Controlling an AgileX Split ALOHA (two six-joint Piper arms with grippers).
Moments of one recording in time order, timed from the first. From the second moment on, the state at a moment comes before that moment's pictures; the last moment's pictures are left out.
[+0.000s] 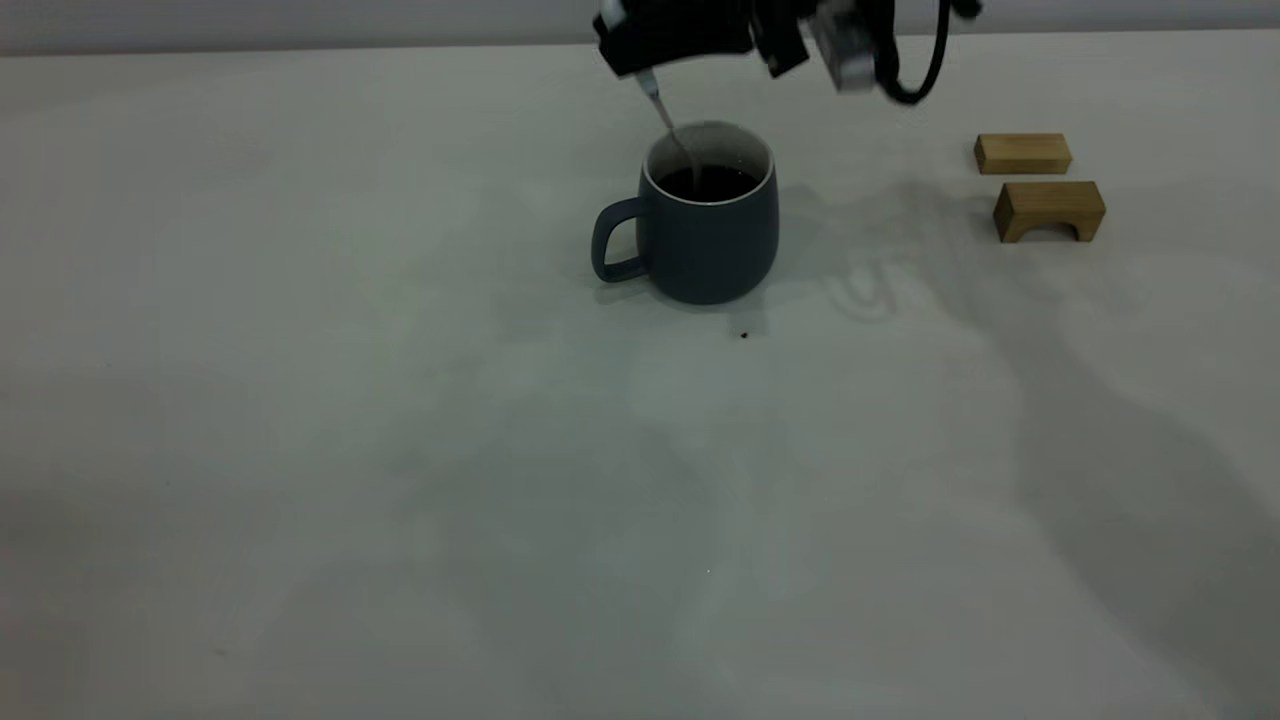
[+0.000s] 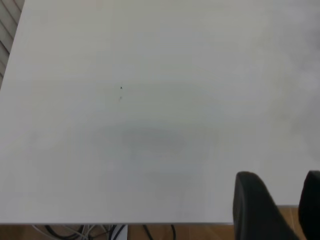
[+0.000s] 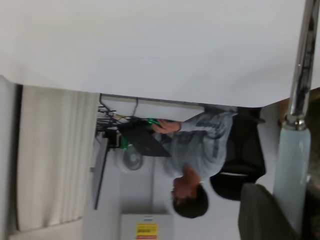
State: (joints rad) left arm 0.00 -0.02 -0.49 0.03 1.13 -0.02; right arm 0.24 2.55 -1.88 1.28 1.10 0.90
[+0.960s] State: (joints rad) left arm 0.00 -0.02 -0.49 0.03 1.13 -0.02; right arm 0.15 2.62 -1.88 1.31 1.13 0.97
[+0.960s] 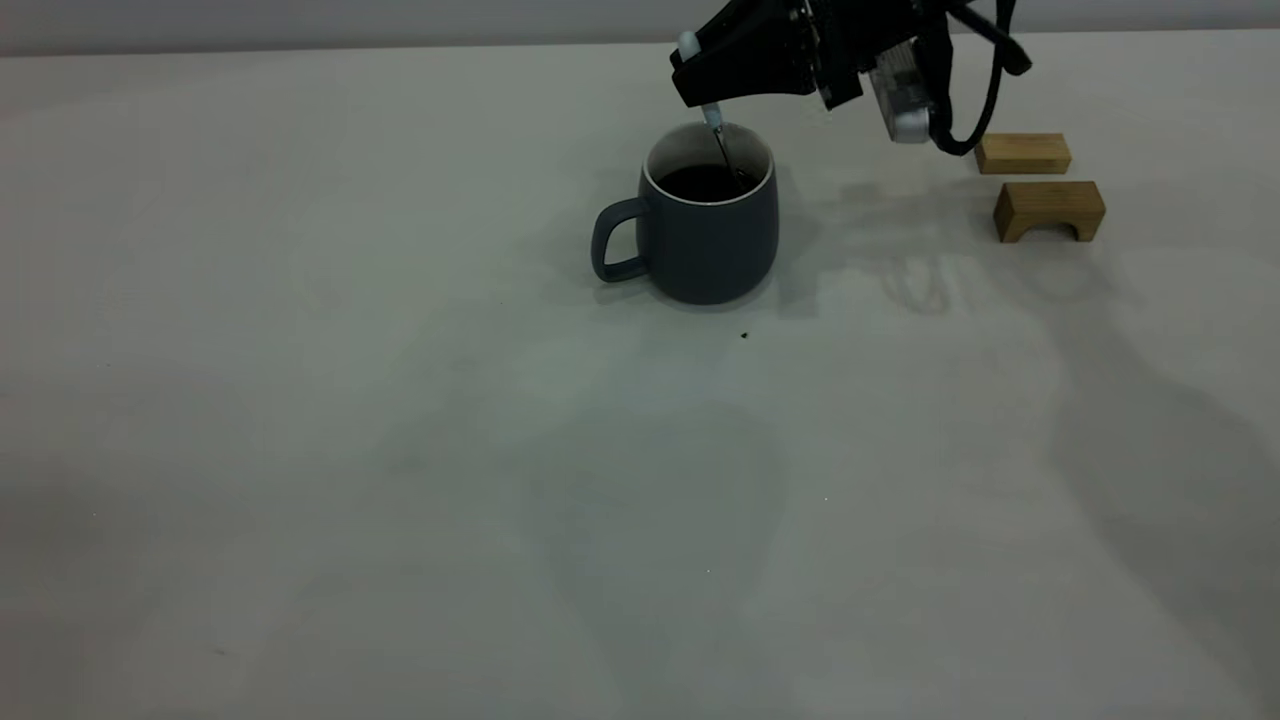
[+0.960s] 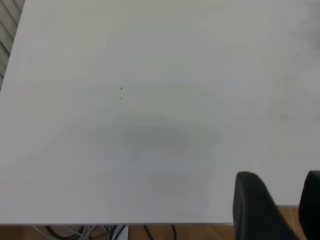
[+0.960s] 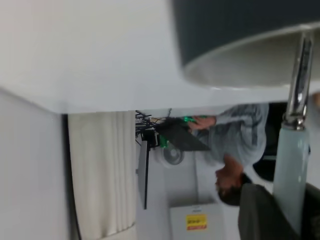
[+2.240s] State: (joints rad) left arm 0.00 -0.02 -0.49 0.03 1.13 -0.02; right arm 0.18 2.65 -1.88 1.34 1.16 0.95
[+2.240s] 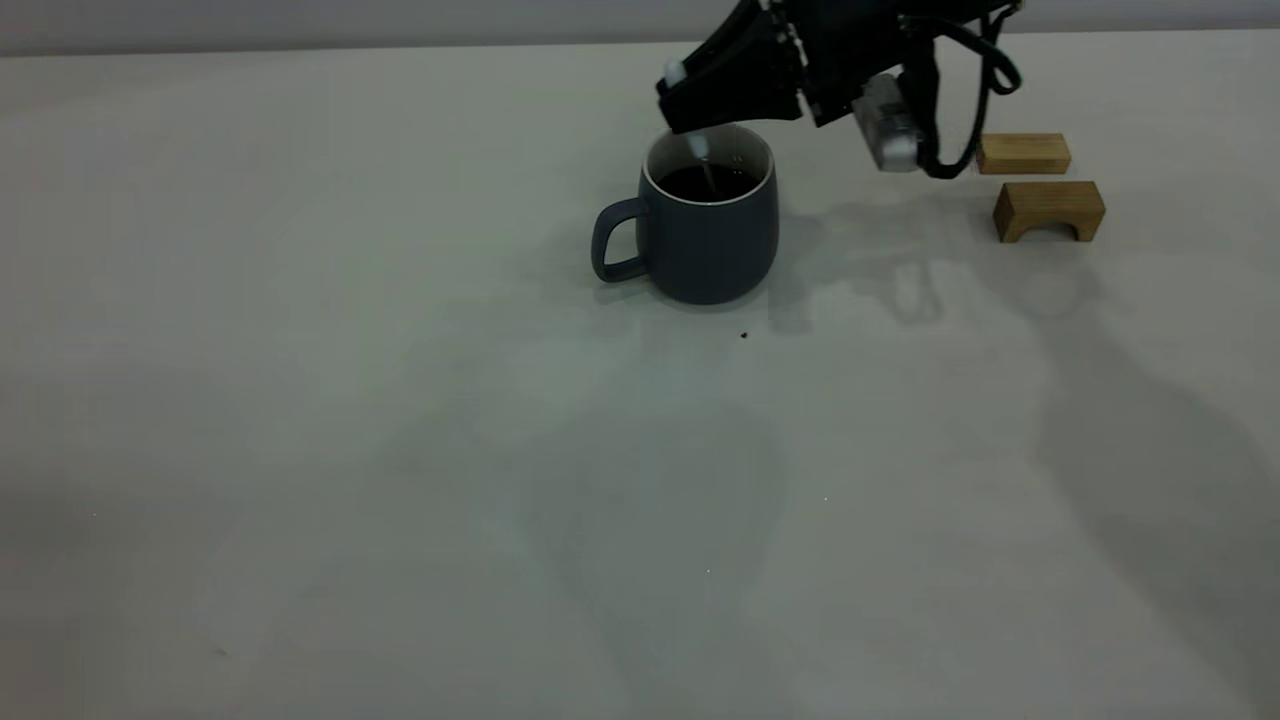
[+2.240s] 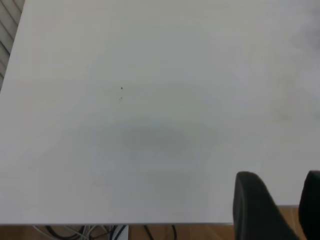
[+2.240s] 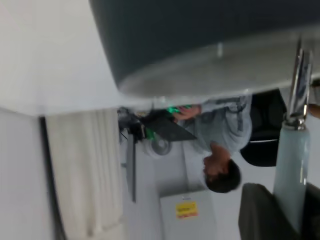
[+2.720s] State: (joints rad) left arm 0.00 -0.02 -0.49 0.03 1.13 -0.02; right arm 0.17 2.65 -1.88 1.29 1.12 0.67
